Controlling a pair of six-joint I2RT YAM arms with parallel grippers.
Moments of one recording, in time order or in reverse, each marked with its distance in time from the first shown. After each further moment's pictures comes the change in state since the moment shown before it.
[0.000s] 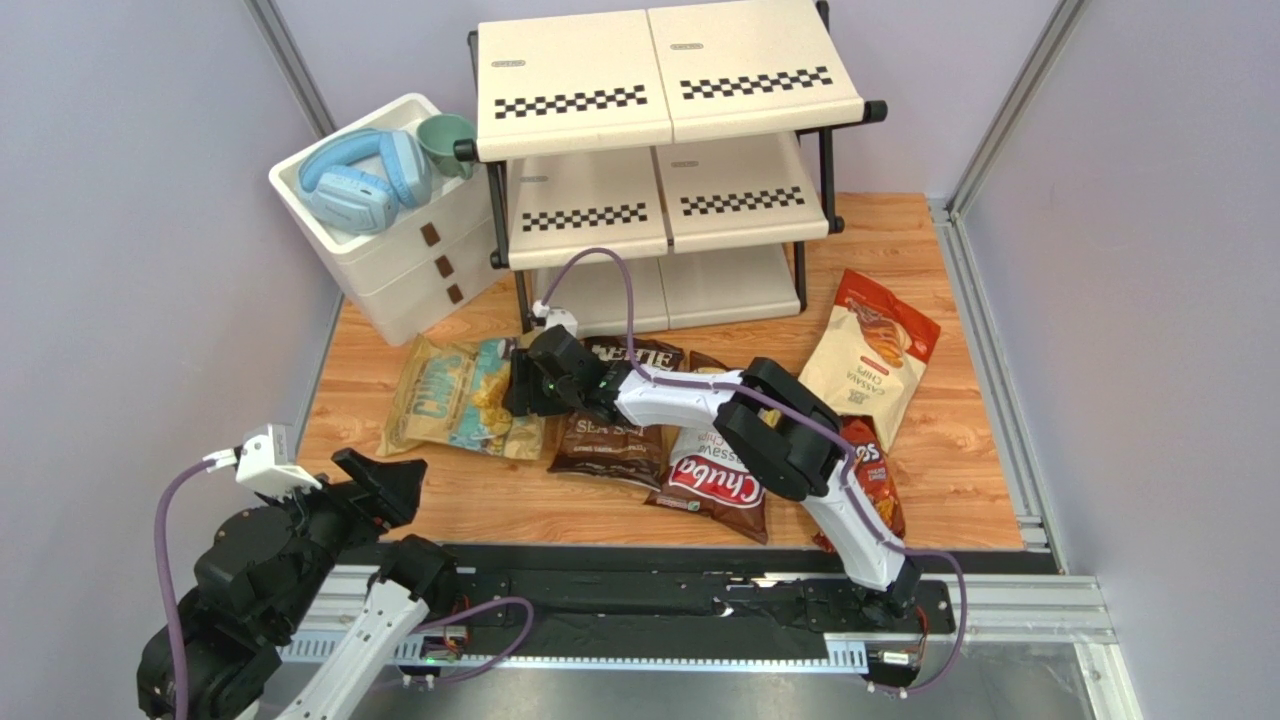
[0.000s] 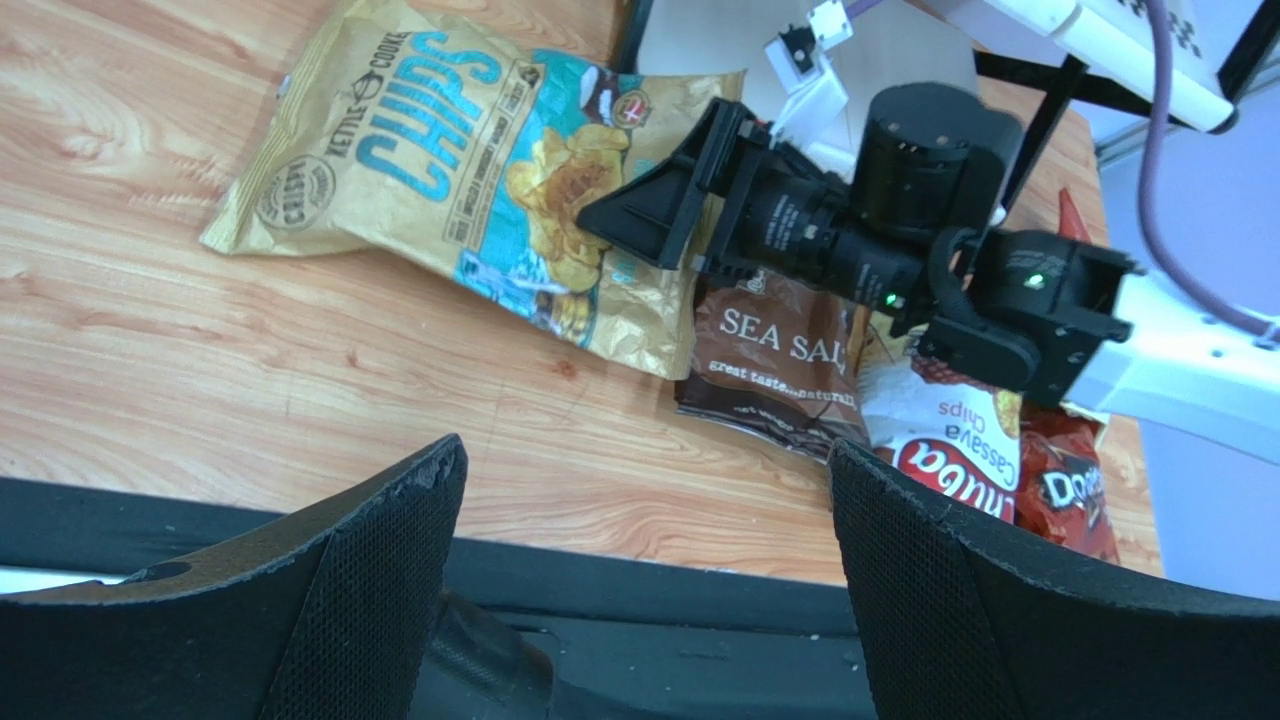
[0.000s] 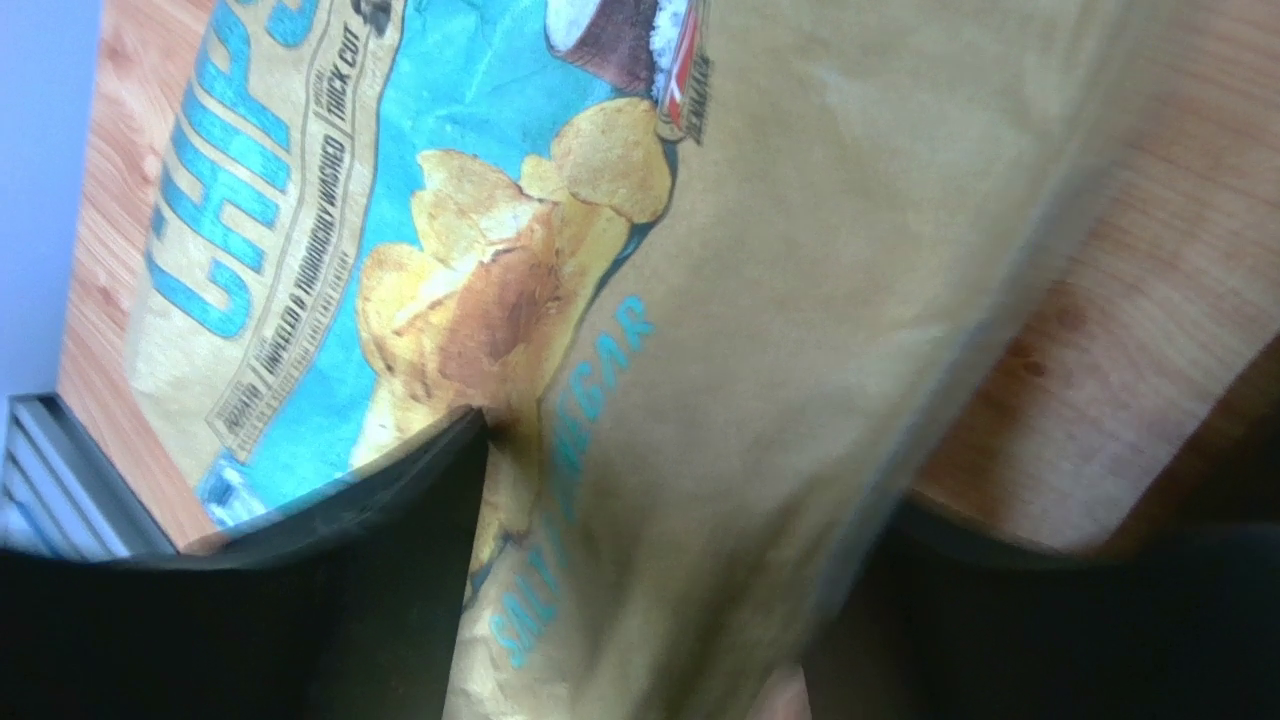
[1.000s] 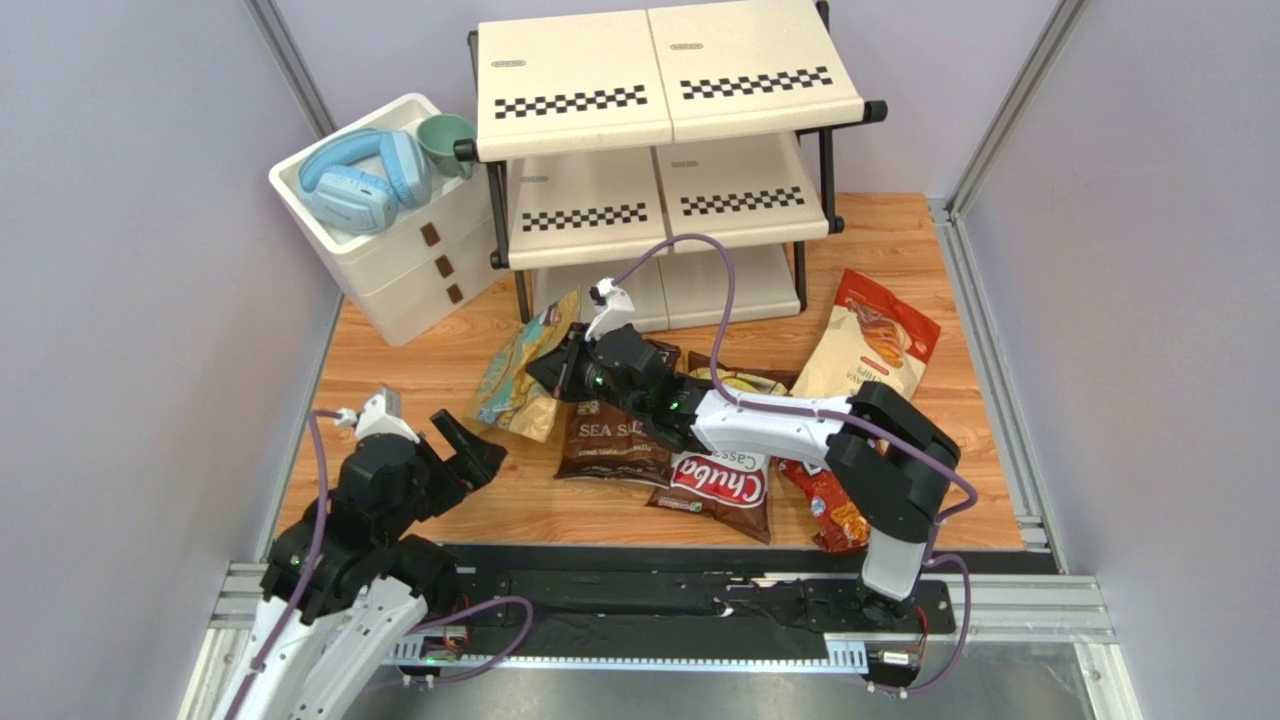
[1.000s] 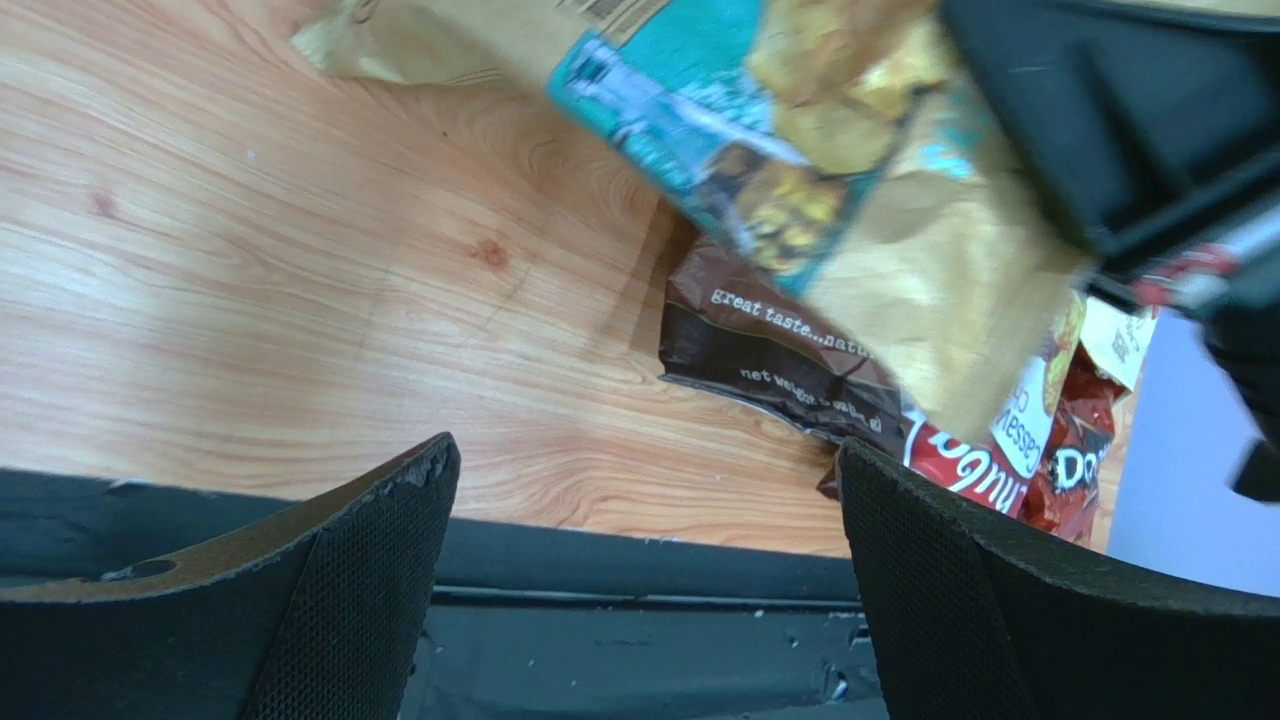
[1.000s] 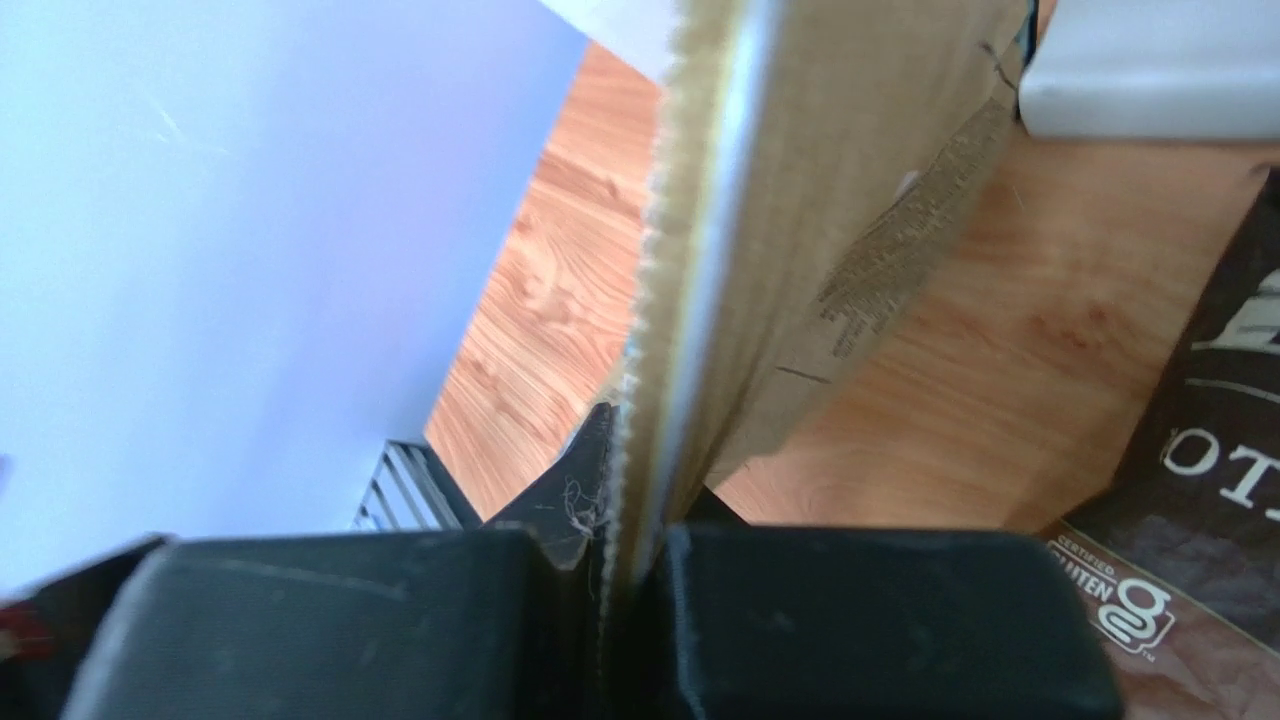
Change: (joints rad) left arm 0.000 0.112 -0.386 0.240 0.152 -0.235; right arm 0.011 -0.438 -0.460 0.418 0.057 0.124
